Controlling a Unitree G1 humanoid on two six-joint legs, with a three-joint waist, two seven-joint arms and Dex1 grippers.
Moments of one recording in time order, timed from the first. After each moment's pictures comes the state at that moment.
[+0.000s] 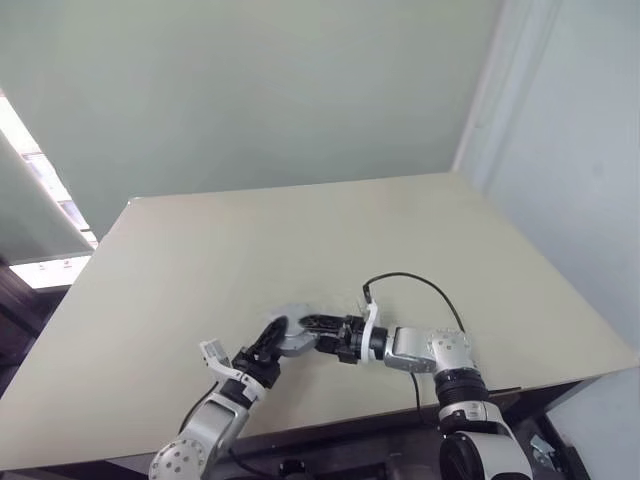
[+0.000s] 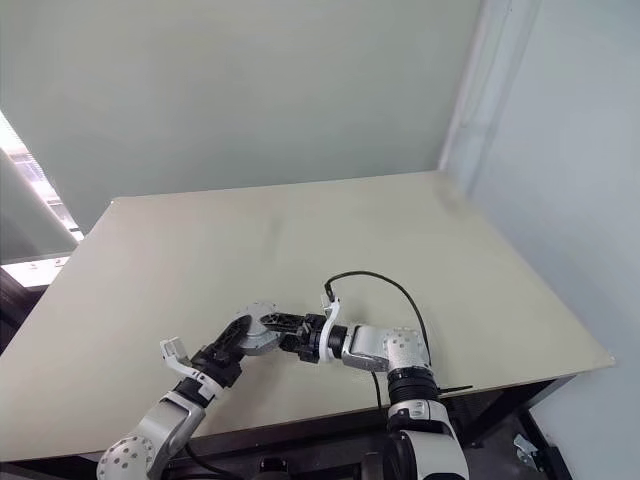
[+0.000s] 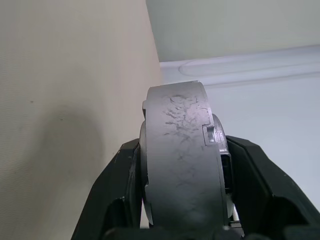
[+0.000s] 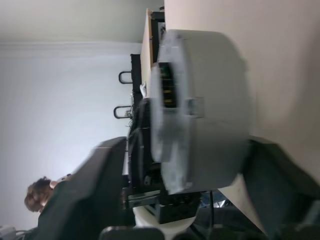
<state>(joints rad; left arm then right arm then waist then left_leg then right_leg) 0.10 0.00 0.41 -0.02 -1.37 0.81 -0.21 -0.54 0.16 -0.25 0.49 1.00 1.28 0.22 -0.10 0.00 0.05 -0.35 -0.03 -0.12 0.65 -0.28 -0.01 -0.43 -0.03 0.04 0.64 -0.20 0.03</state>
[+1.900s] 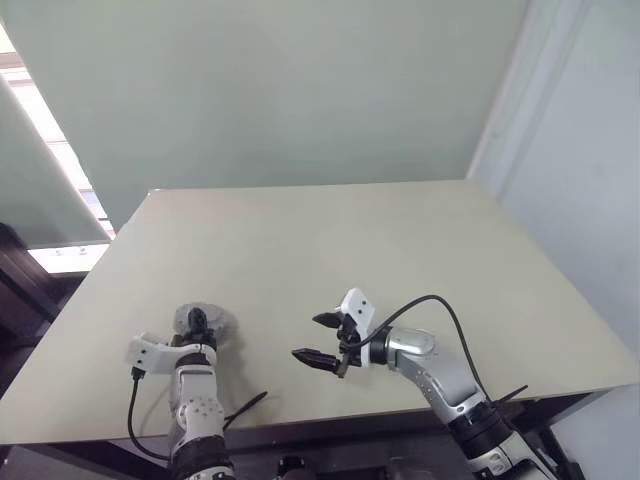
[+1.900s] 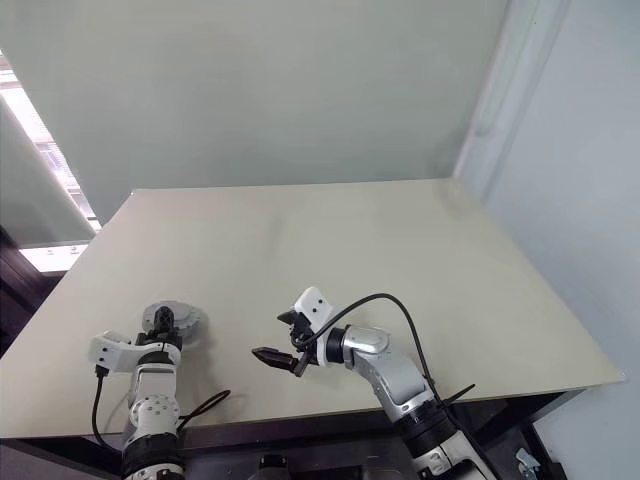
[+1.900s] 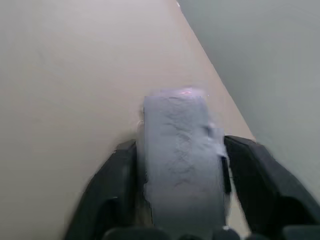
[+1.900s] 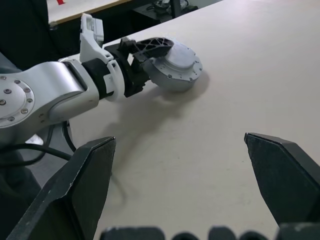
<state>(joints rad) -0.21 0.00 0.60 0.35 -0.78 0.04 -0.03 -0.34 -0.09 0.41 0.08 0.23 0.37 0.75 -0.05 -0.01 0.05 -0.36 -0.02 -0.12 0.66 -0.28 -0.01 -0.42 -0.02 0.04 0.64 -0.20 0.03</state>
